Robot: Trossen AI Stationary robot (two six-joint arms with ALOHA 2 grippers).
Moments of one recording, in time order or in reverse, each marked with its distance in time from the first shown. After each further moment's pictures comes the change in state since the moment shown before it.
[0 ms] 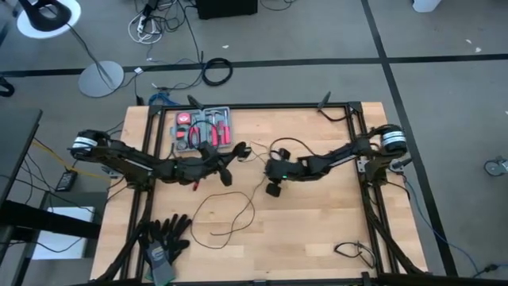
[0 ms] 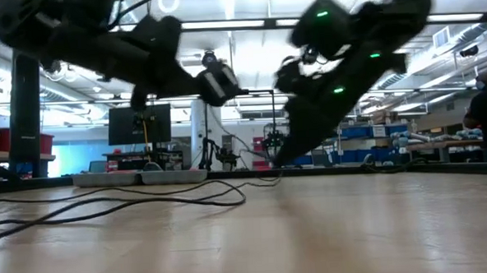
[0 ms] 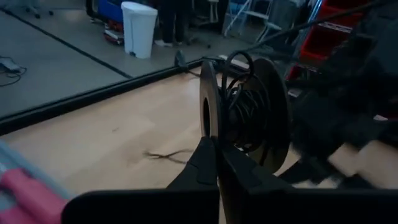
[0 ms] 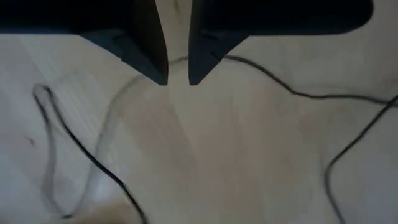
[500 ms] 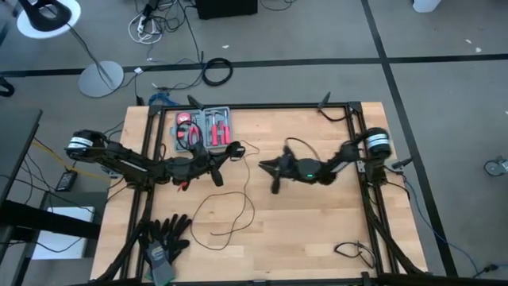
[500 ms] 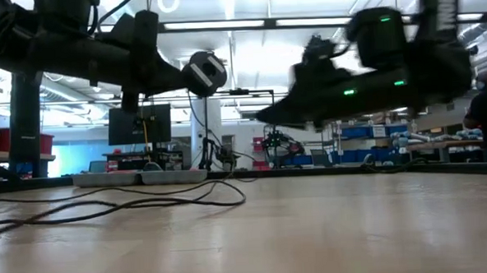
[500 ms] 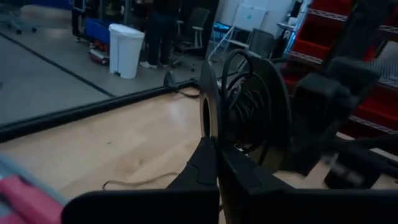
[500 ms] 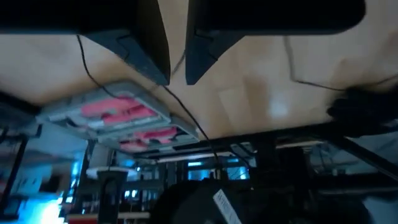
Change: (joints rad) left arm 0.000 -0.043 -0.144 0.249 0.034 0.046; right arm -0.008 0.170 -0.289 1.179 0.011 -0.131
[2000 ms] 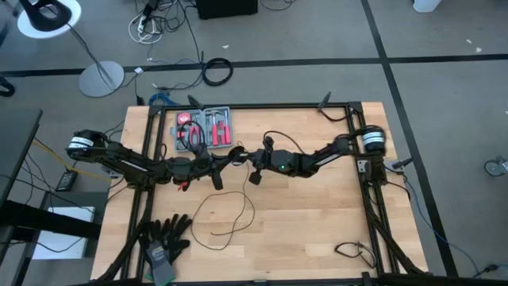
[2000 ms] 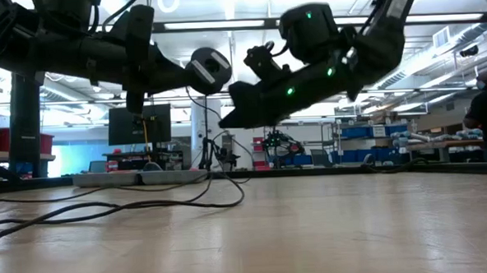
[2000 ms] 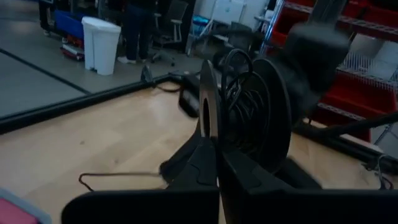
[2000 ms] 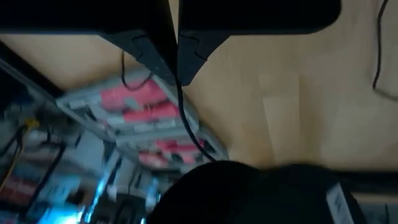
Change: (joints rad) left arm -0.001 0.001 0.006 -0.010 0.096 -0.003; right arm -0.072 0.029 0.349 -0.488 0.036 -0.154
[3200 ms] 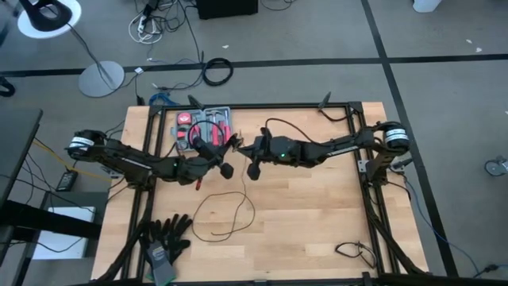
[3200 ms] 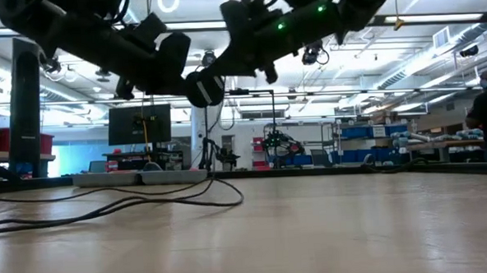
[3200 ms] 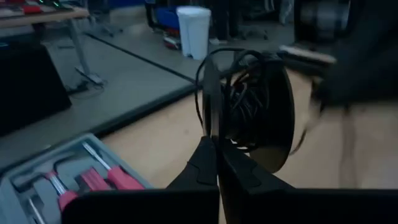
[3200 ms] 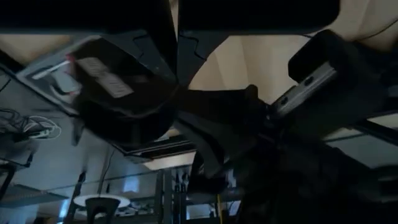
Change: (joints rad) left arm 0.002 0.002 0.208 -0.493 -0.368 0.018; right arm 0.003 -0.205 0.177 -0.401 -0.138 0.200
